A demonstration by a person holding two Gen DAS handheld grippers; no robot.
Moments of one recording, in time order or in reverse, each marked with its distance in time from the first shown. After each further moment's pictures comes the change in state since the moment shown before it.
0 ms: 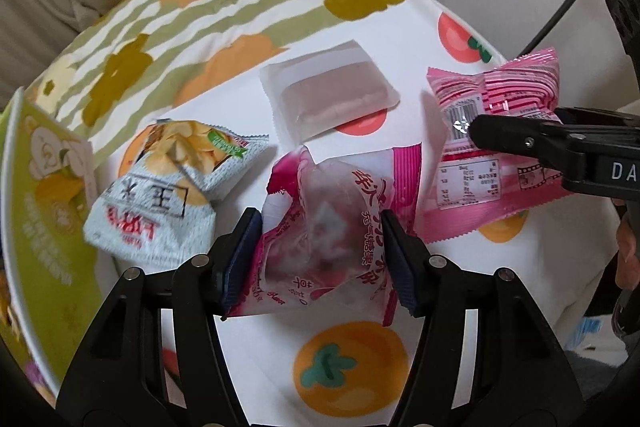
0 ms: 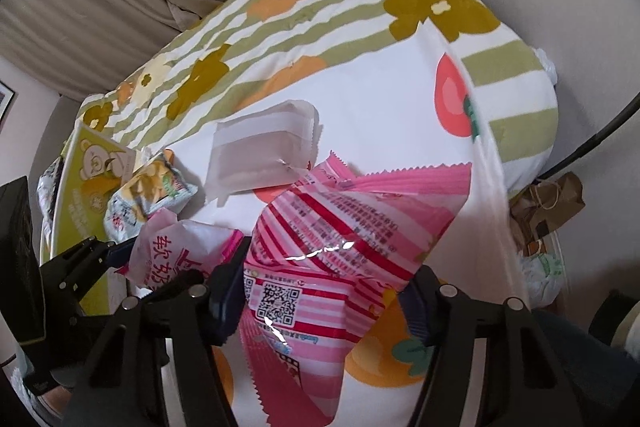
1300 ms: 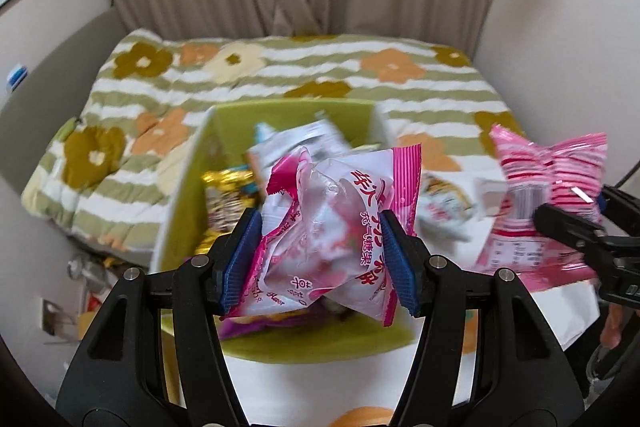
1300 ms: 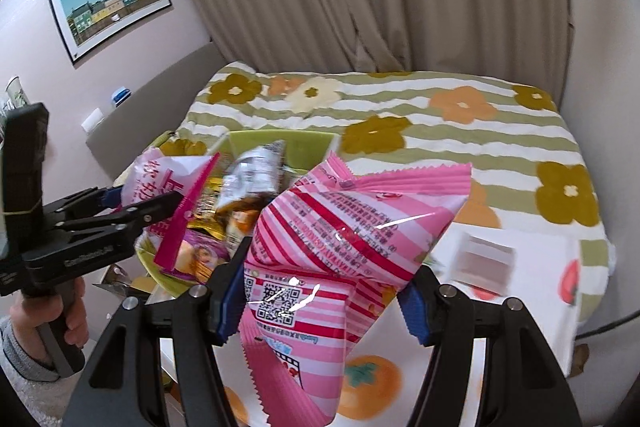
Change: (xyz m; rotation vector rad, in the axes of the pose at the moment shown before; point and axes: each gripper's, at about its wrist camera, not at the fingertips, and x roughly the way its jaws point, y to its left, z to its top) left arm -0.226 0.207 -0.127 -0.497 -0.293 0.282; right arm -0.094 0.248 -0.040 -0.538 -0.210 0.242
